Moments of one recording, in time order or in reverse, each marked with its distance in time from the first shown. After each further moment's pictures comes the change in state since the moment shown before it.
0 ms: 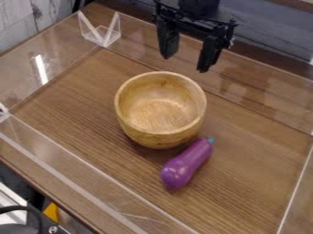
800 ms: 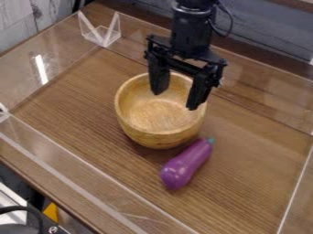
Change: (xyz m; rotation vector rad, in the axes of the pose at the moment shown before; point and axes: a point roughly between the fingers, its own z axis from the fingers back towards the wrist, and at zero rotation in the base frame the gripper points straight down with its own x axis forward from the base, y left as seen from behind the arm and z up) arm -0.030 -0.015 -0.032 -0.028 0.120 -0.045
